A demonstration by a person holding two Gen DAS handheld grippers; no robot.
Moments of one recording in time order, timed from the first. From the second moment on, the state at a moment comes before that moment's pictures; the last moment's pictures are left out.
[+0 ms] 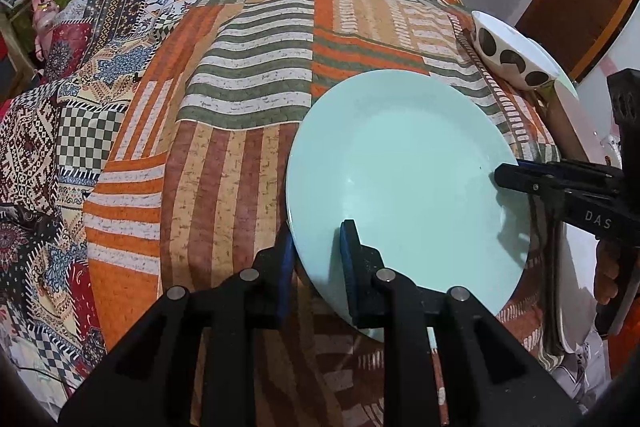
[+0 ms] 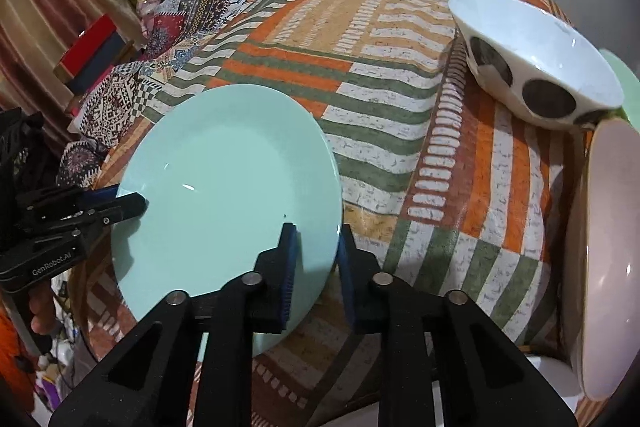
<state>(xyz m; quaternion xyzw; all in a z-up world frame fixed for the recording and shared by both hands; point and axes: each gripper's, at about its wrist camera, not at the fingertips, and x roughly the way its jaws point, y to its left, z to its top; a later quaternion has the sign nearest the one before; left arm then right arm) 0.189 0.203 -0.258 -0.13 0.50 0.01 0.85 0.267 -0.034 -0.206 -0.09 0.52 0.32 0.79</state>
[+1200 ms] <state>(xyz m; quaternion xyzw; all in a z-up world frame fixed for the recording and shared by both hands) 0.104 0.084 -0.149 -0.08 0.44 -0.04 0.90 0.183 -0.148 -0.124 -0.02 0.44 0.30 0.85</state>
